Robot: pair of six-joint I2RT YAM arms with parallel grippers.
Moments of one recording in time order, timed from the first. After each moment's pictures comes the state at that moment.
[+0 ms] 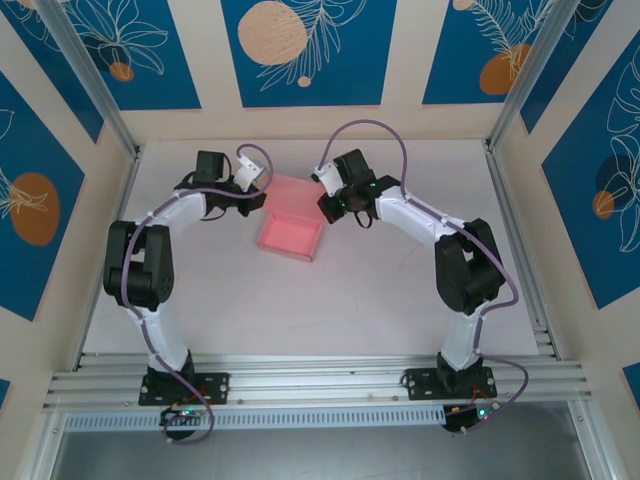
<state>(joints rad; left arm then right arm) -0.17 1.87 1.31 -0.25 0.60 0.38 0.54 1.89 1.49 -0.49 -0.16 -0.12</state>
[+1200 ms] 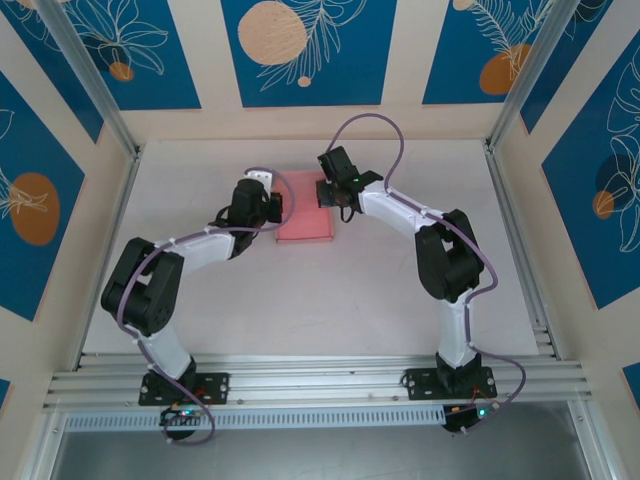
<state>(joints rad) -0.45 1.73 0.98 0.28 -0.10 -0.22 0.57 2.03 1.64 -0.48 0.17 0.34</state>
